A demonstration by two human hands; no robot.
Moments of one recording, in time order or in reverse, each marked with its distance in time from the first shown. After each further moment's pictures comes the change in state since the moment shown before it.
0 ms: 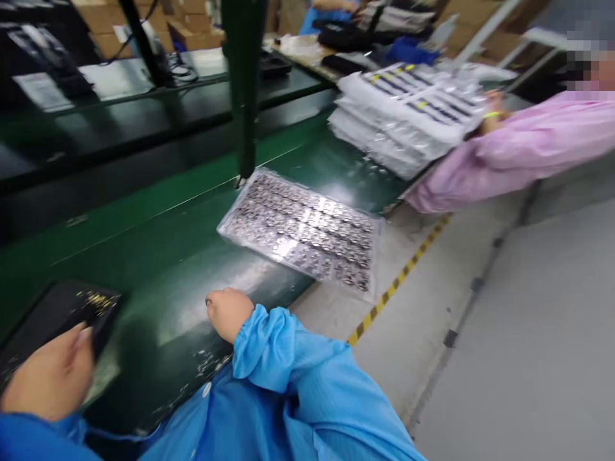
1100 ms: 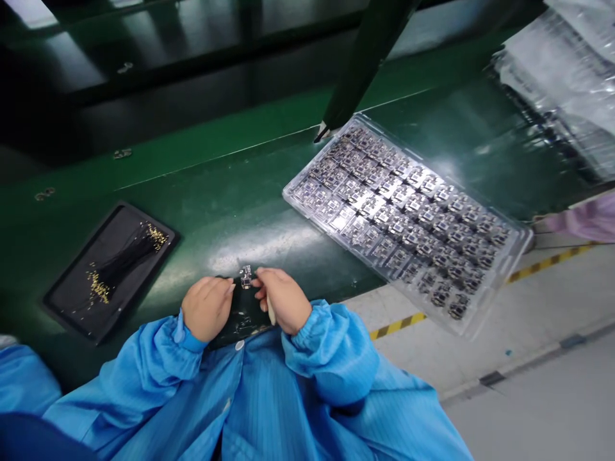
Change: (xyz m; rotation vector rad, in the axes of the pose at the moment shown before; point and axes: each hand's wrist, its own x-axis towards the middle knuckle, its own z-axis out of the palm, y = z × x) left_hand -0.041 0.085 0.070 -0.057 -0.047 0.327; right_hand -0.011 -0.005 0.013 1.333 -0.186 0.739
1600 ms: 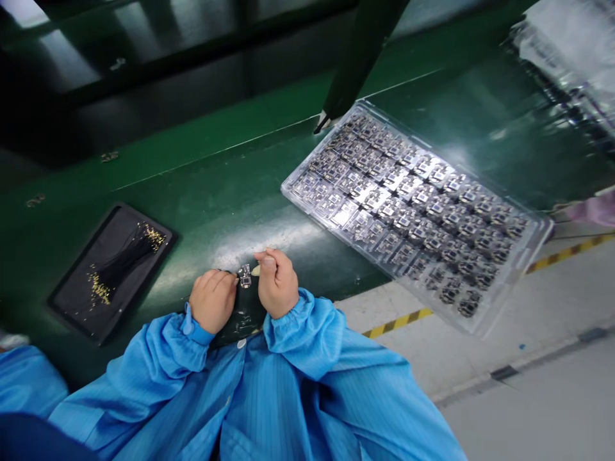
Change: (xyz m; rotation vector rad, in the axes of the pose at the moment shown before) left_hand 0.006 -0.001 0.013 0.112 -0.069 -0.024; right_hand 0.038 0.033 0.002 -0.264 0.380 -1.138
